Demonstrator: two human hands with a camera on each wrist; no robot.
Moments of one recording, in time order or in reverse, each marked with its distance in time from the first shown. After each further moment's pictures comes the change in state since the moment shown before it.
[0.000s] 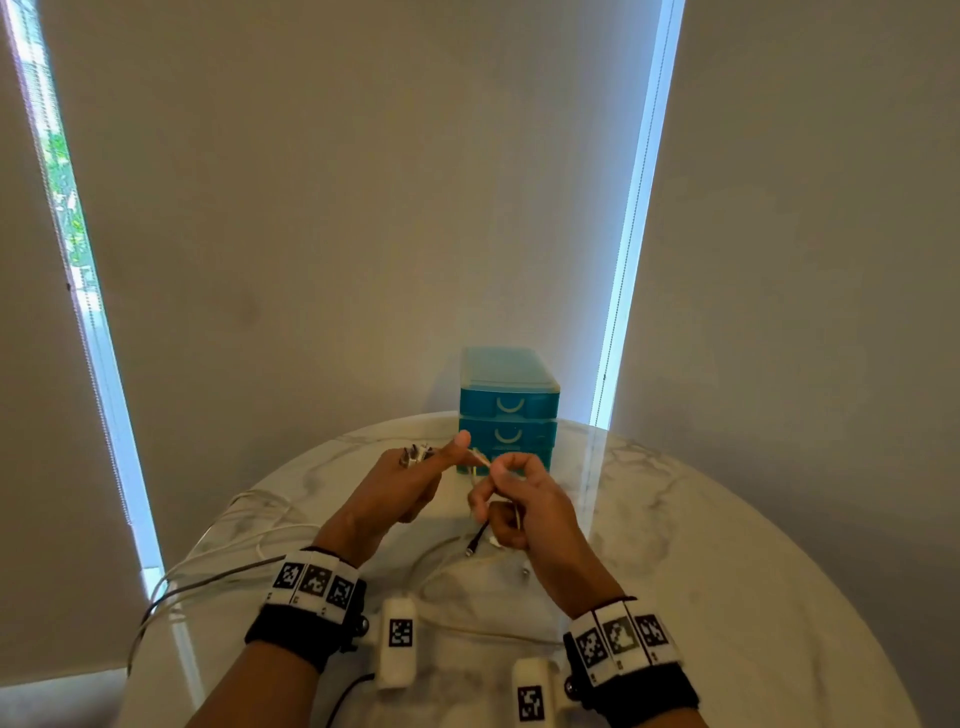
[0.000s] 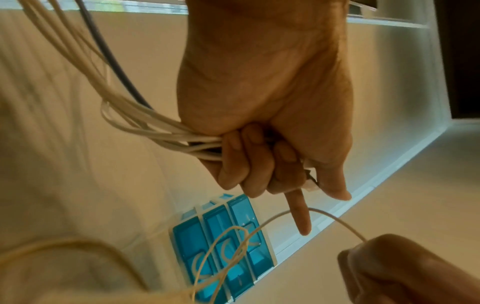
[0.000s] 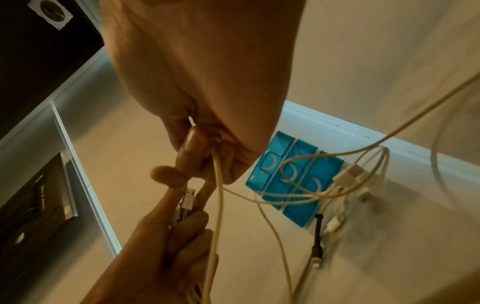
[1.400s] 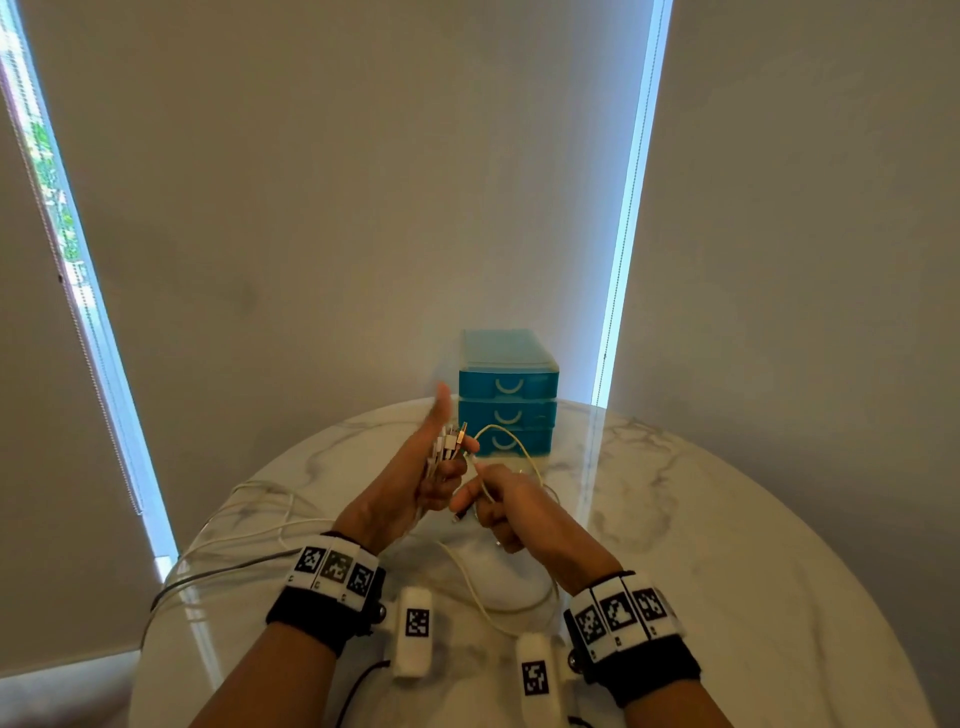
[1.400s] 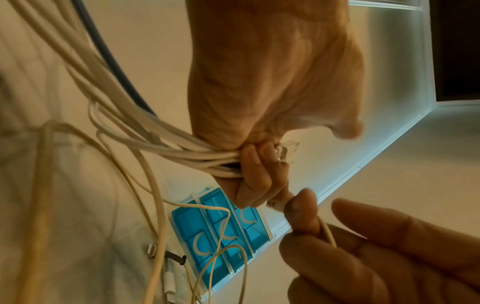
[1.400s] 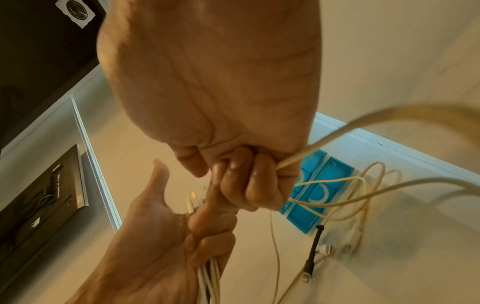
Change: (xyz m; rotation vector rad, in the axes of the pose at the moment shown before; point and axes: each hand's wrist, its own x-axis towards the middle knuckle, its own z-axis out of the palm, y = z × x) left_hand 0.009 -0.005 0.018 -0.411 -0.159 -0.157; right_hand -0.007 -0.003 0.007 -0.369 -0.100 0.233
